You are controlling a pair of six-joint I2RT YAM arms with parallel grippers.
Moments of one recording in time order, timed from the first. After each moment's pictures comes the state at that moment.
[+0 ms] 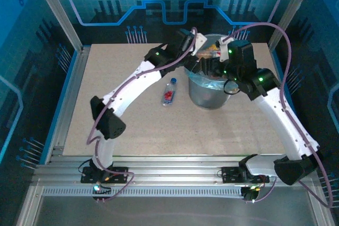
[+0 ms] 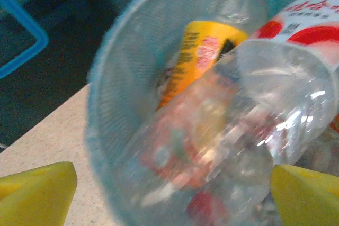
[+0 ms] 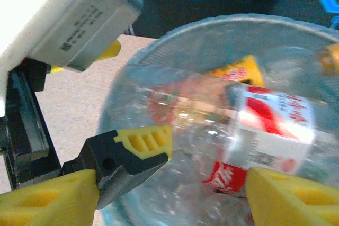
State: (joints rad) left arm -0.71 1.98 2.16 -0.78 -0.16 0.07; right arm 0.44 1.31 1.56 -0.80 0.07 0.18
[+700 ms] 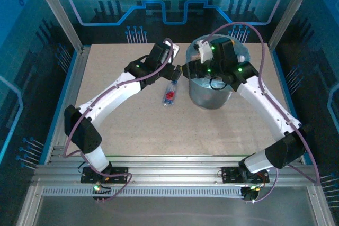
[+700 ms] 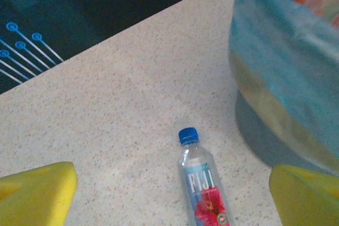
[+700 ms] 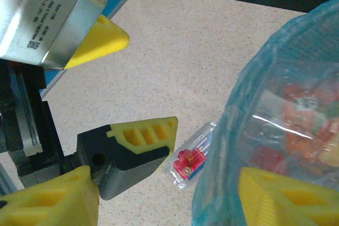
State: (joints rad) left arm -0.63 1.69 1.67 -0.66 -0.28 -0.04; right arm 0.45 1.49 1.53 -0.68 -0.27 0.17
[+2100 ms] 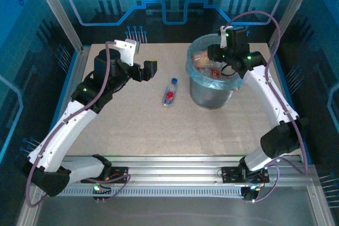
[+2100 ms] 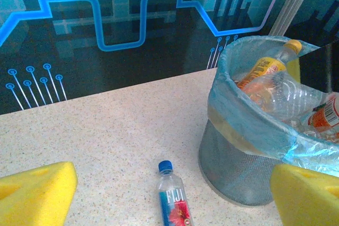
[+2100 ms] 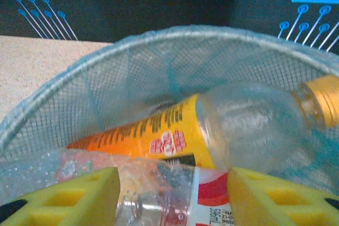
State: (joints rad) left arm -0.46 1.17 1.37 -0.50 -0.03 -0.16; right arm 0.27 1.56 1.62 -0.67 0.08 0.14
